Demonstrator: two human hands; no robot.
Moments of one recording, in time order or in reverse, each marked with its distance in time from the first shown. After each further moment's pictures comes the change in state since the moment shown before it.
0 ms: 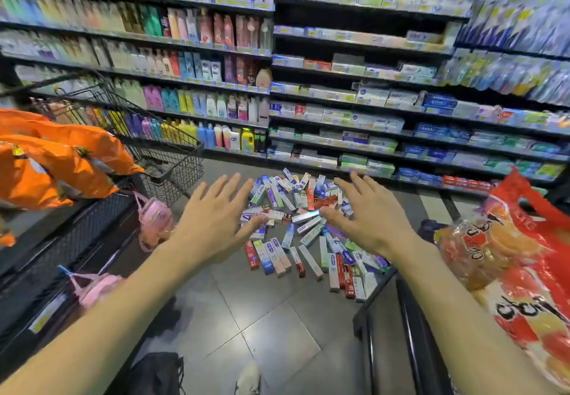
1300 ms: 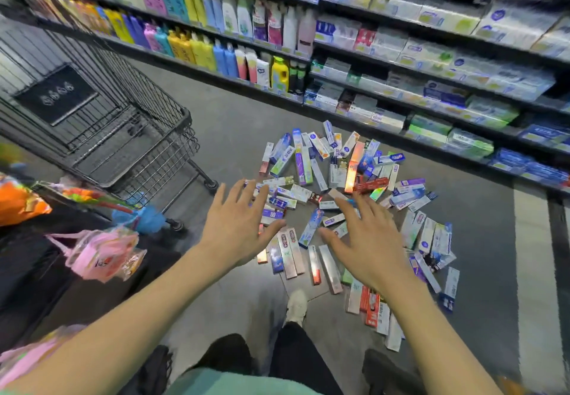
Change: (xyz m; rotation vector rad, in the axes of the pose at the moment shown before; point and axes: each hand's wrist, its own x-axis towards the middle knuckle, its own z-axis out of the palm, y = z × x) left_hand 0.471 -0.070 0.214 -0.021 -0.312 -0.204; right_hand 0.490 0.113 0.174 0.083 -0.303 -0.087
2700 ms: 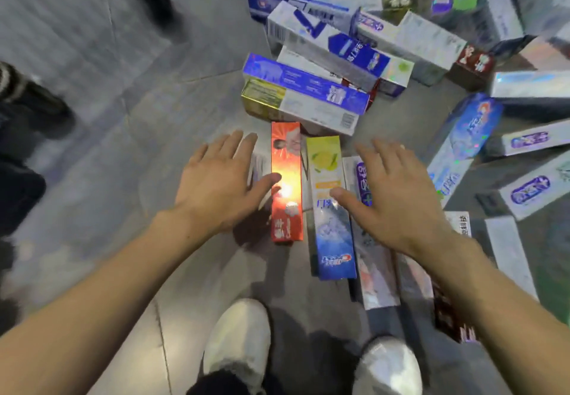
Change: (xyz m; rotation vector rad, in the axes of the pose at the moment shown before) left_hand 0.259 -0.113 0.807 -0.186 -0.092 -0.184; right_hand 0.377 0.073 0.786 -0.088 -0.023 -0.245
